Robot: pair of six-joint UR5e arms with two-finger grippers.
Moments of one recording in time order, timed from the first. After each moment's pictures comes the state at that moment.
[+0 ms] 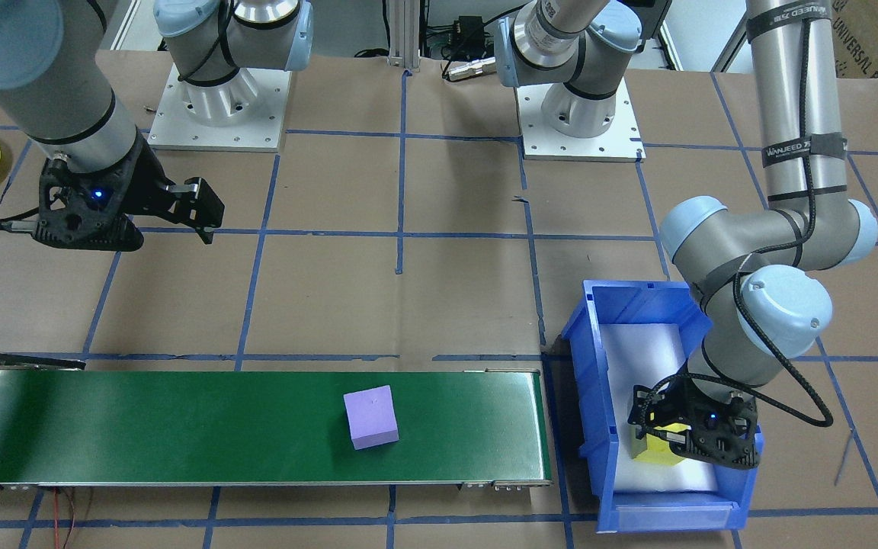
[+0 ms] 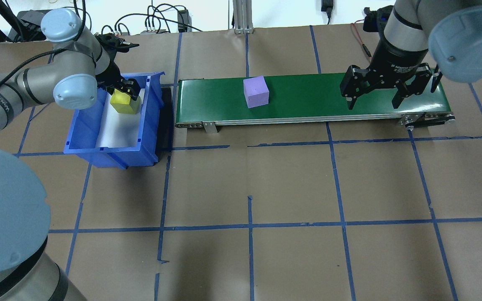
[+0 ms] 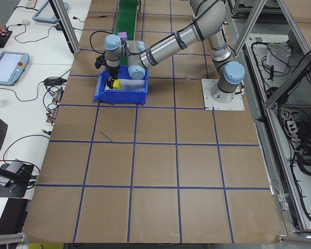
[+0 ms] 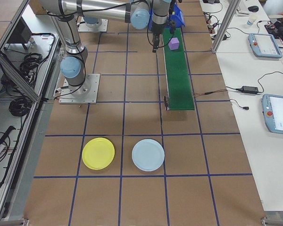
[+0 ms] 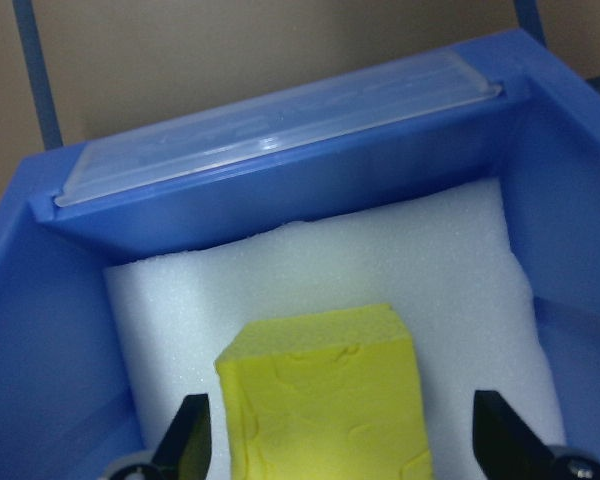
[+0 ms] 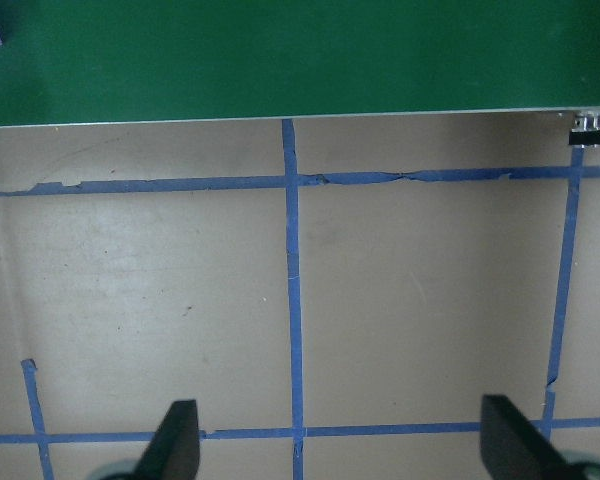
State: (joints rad) left arm -1.39 -2.08 -1.60 -0.85 1.57 0.44; right arm 1.52 -1.49 1.65 -1.66 -1.57 -0.04
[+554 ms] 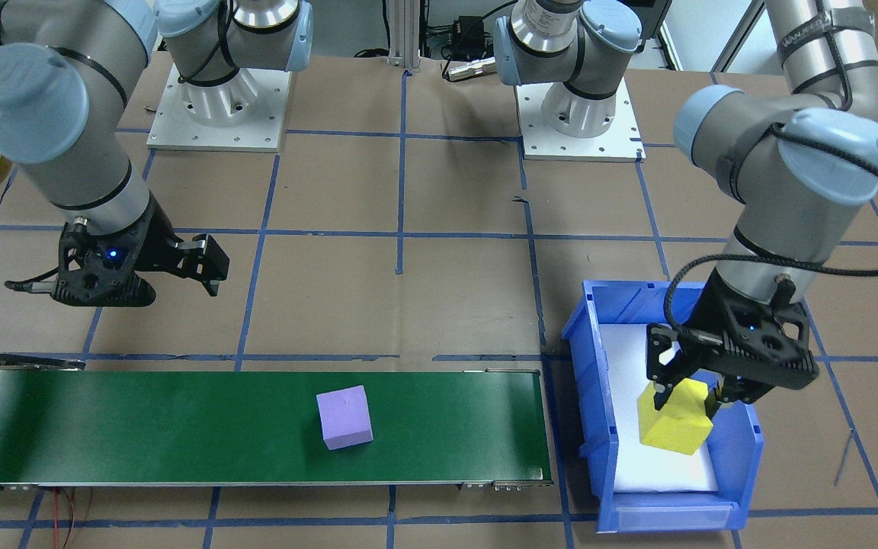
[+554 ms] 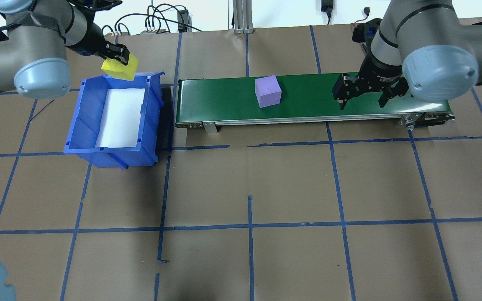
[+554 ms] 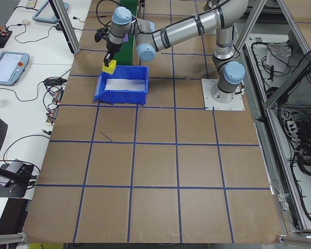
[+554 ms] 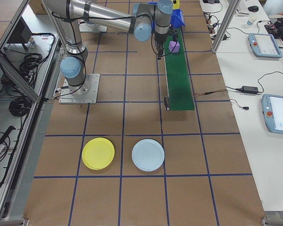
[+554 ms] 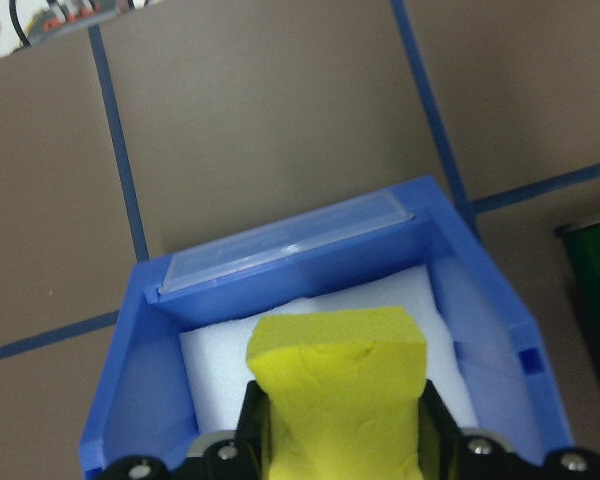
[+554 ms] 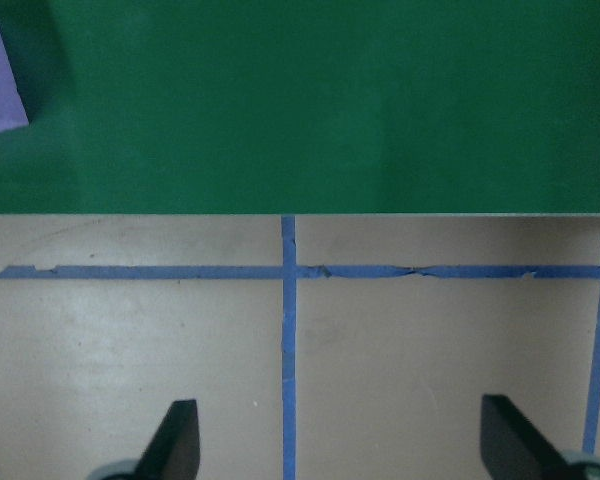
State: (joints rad) left arm -1.43 -1.84 -1.63 -0.84 1.43 0.44; right arm 1.50 -1.40 1.69 -1.87 -1.55 -0.07
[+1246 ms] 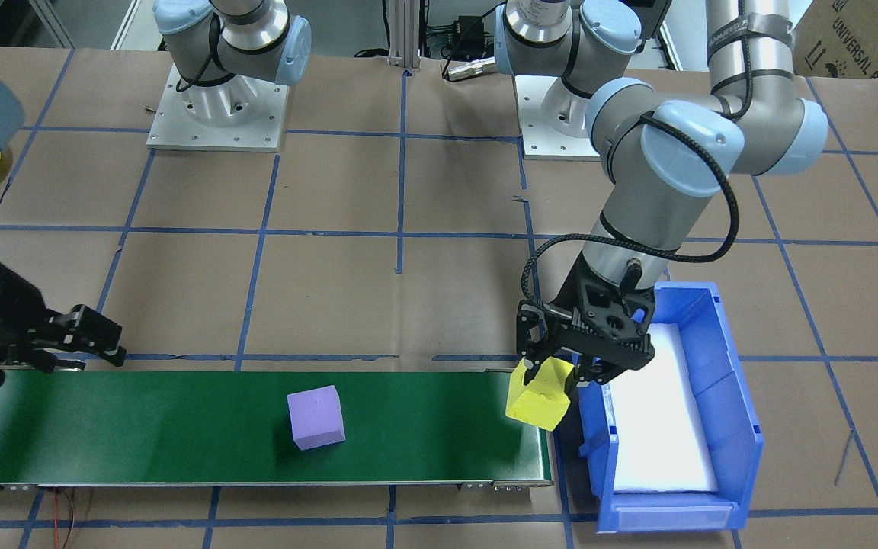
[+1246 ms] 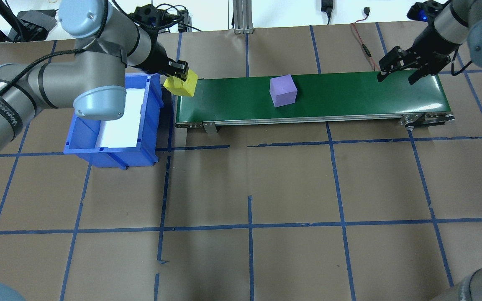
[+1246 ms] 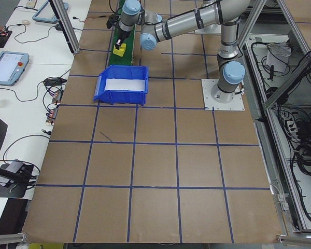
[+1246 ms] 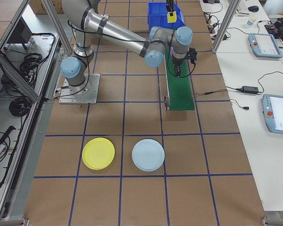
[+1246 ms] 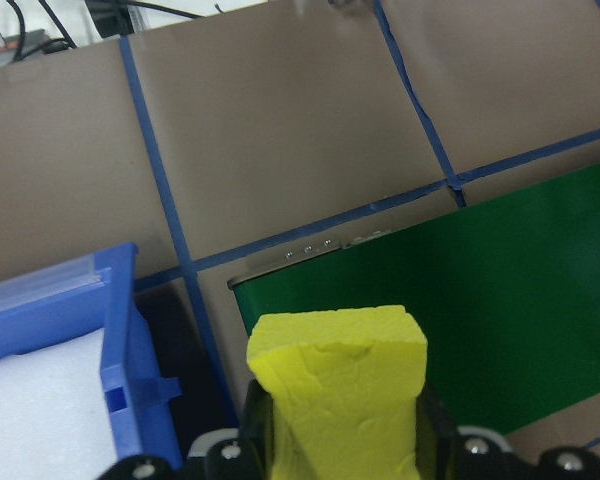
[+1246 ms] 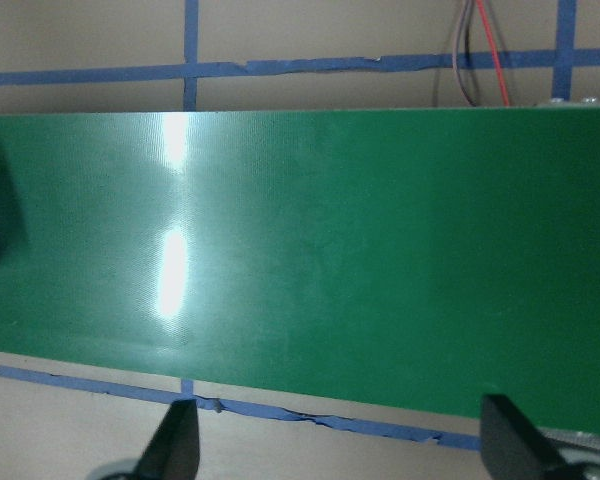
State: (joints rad) left arm -1.60 -1.88 -1.72 -0.75 1.36 0.26; right arm 1.20 -1.20 1.56 -1.89 -1.29 -0.43
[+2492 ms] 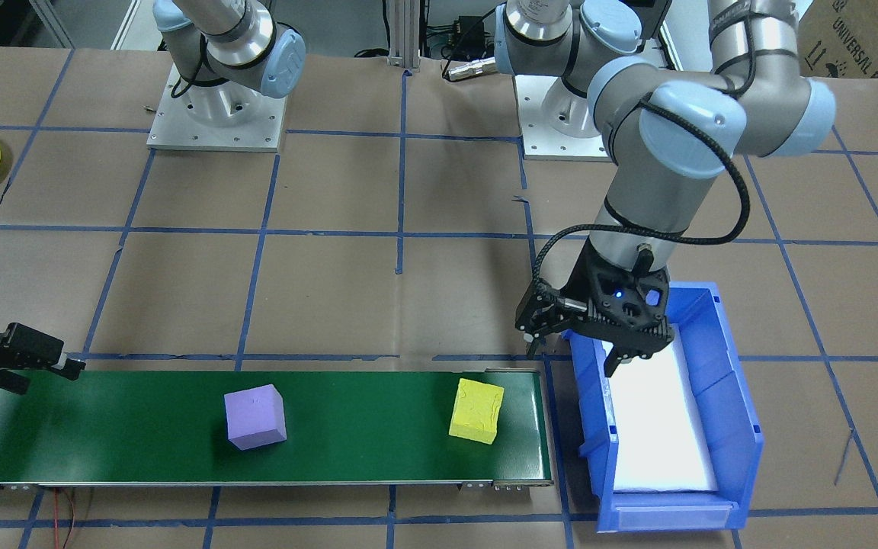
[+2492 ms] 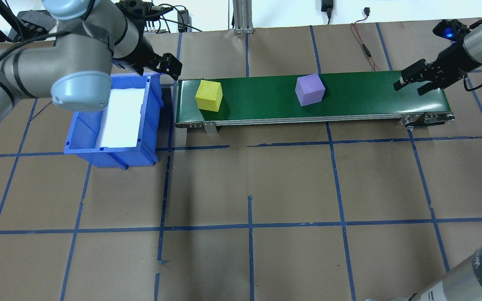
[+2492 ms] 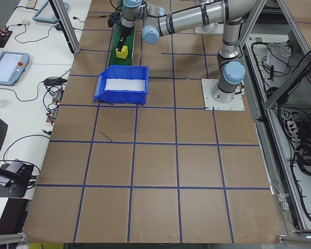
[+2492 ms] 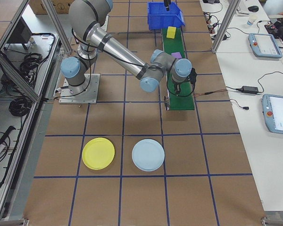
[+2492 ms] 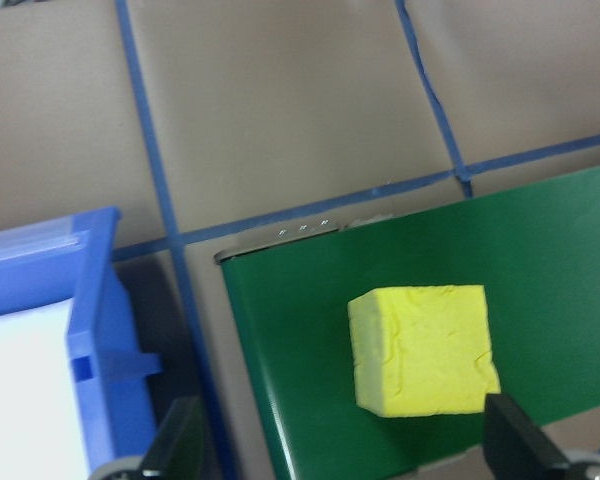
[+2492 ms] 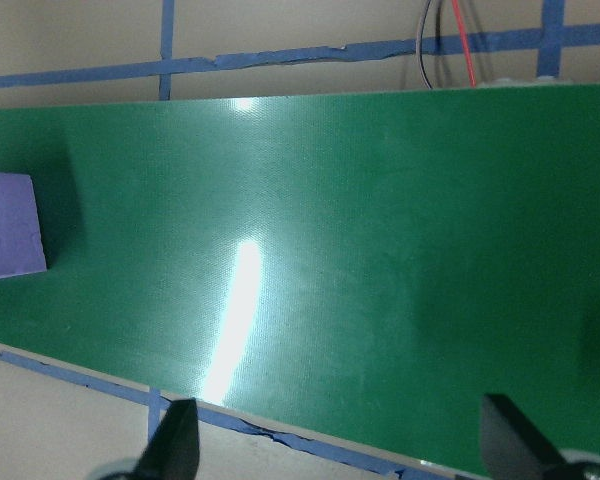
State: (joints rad) left arm -1.58 -1.78 -1.62 -1.08 1.51 0.19; right arm 1.09 -1.15 1.59 -1.88 -1.15 -0.57
